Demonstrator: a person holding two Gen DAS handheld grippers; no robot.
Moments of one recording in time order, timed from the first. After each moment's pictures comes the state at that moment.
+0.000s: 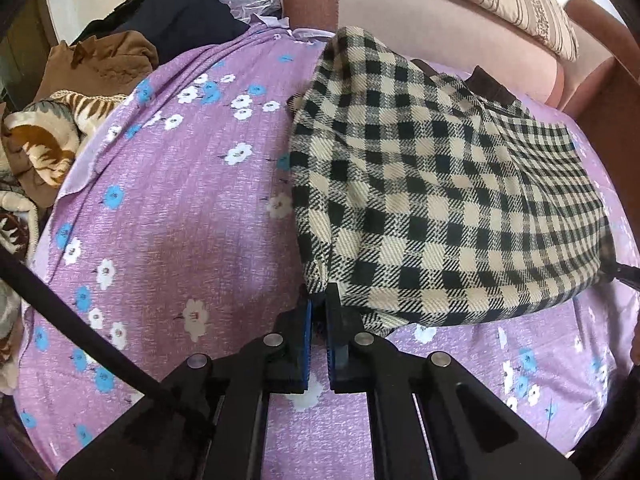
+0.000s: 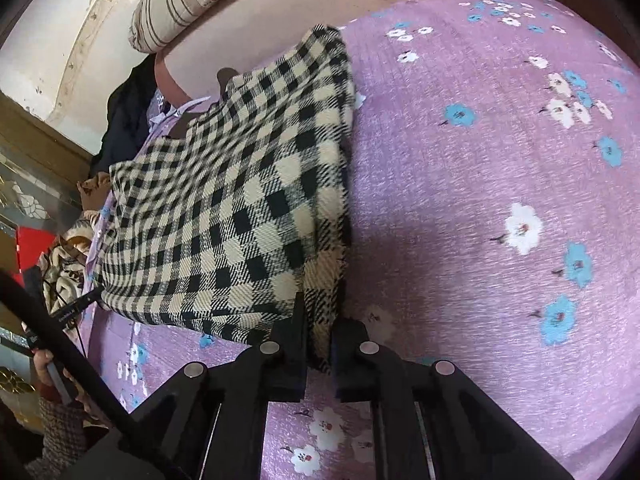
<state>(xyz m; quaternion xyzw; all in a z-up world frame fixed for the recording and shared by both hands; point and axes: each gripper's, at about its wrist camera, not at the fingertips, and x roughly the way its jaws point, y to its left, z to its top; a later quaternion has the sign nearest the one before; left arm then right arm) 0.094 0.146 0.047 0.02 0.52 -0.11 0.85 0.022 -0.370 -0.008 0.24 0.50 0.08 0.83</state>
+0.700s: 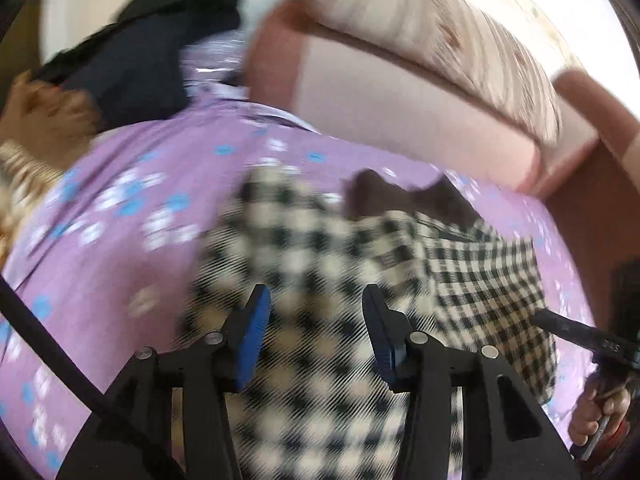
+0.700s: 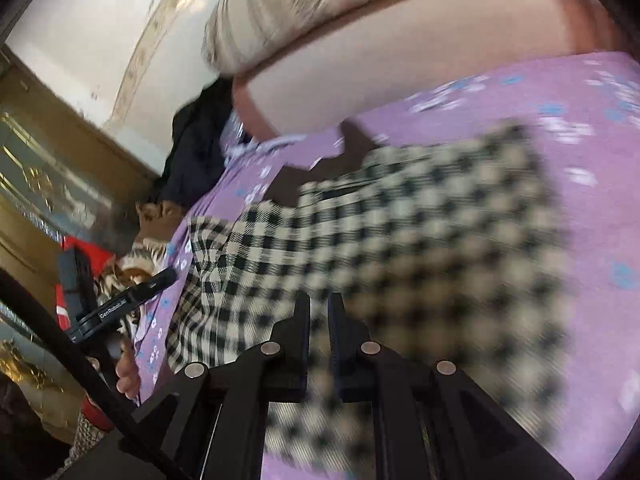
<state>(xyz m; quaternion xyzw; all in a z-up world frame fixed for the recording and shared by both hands) 0.193 0.072 0.083 -0.06 0.45 -0.16 0.88 0.135 -0.276 0.040 0.25 0.44 0.19 0.84</state>
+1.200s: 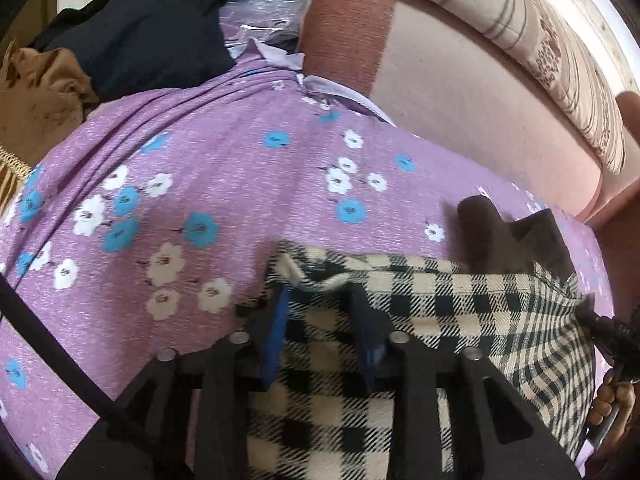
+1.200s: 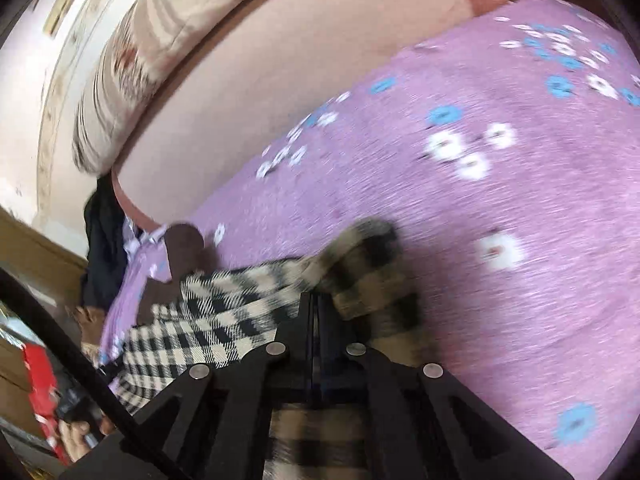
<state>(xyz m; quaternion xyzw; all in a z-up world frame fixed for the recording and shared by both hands) 0.282 0.120 0.029 -0.10 0.48 -0.09 0.87 0.180 -0.403 -0.021 0.34 0.42 0.02 0.84</state>
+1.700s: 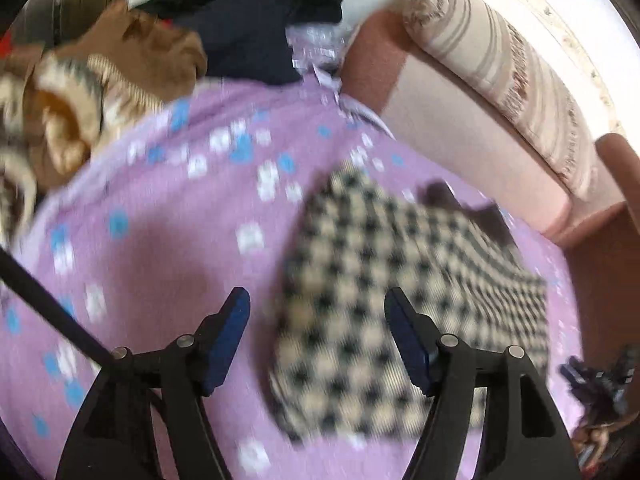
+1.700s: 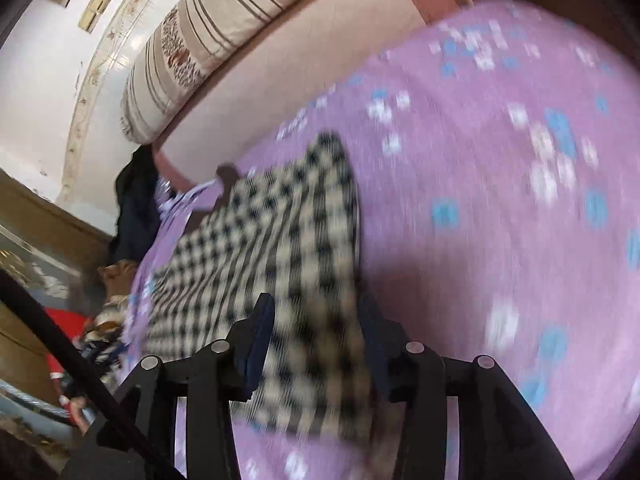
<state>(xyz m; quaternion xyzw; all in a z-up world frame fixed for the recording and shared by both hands) 0.128 0.169 0.078 -0.19 0.47 -0.07 0.86 0.017 -0.400 0.020 0.36 0.43 0.06 0.83</state>
